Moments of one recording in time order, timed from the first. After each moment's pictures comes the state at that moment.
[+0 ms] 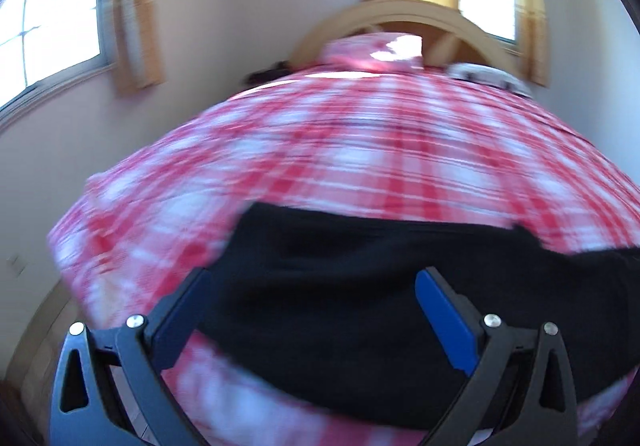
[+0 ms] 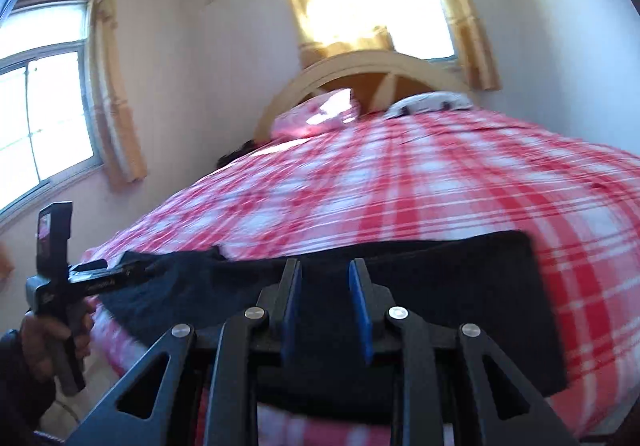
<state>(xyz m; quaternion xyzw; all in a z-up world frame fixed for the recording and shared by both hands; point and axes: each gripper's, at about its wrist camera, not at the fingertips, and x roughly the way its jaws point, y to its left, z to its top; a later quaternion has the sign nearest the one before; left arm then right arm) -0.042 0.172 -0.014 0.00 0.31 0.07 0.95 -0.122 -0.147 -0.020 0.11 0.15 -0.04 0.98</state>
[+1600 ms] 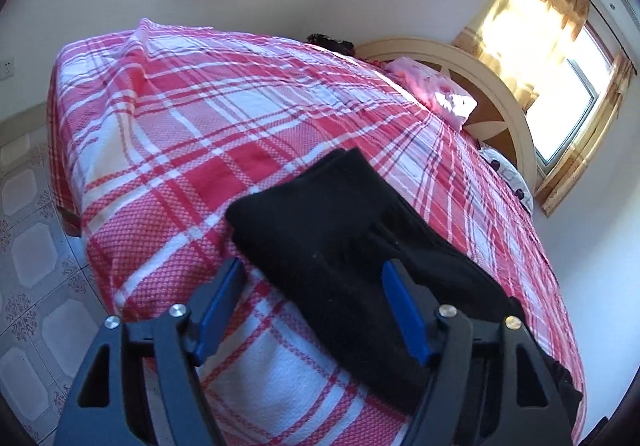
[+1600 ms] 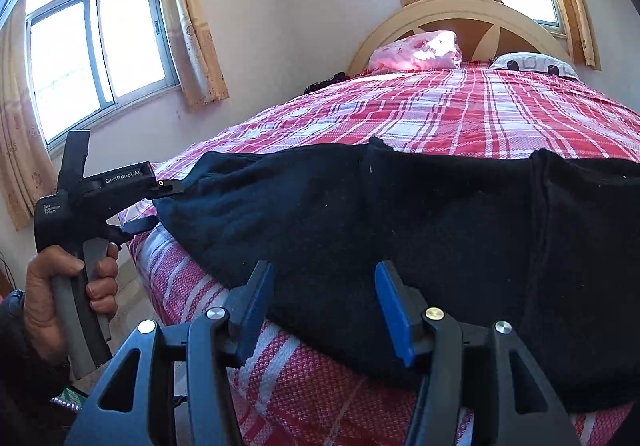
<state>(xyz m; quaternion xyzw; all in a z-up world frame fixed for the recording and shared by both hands) -0.052 0.242 -0.063 -0.29 0.32 0.06 0.90 -0.050 -0.028 -0.082 0.06 0.23 0.11 0.96</state>
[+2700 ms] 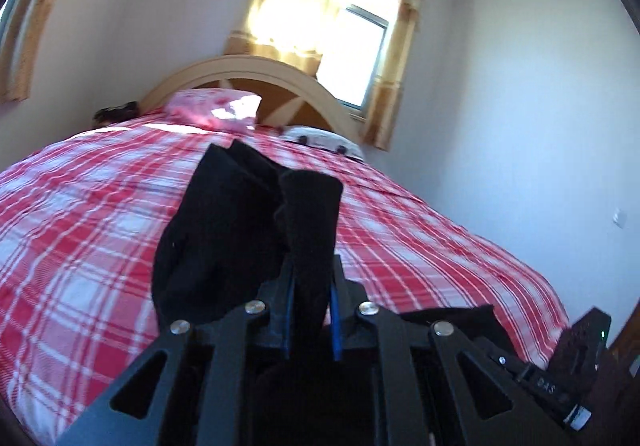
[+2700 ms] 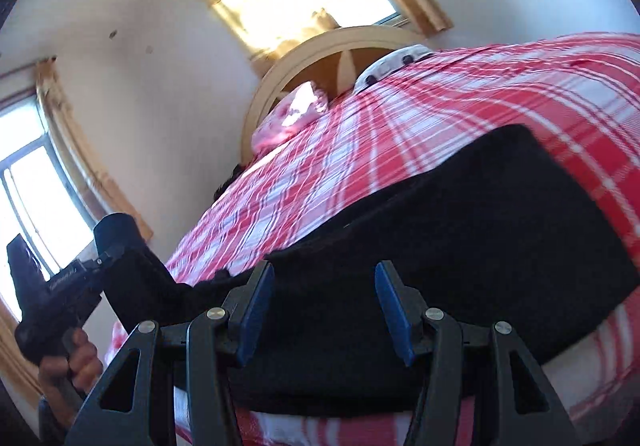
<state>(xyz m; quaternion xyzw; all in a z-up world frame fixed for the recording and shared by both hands) -0.074 0.044 0.035 -0.09 0.20 -0.28 0.94 -0.140 -0.193 -0.047 0.29 0.12 -0.06 0.95</state>
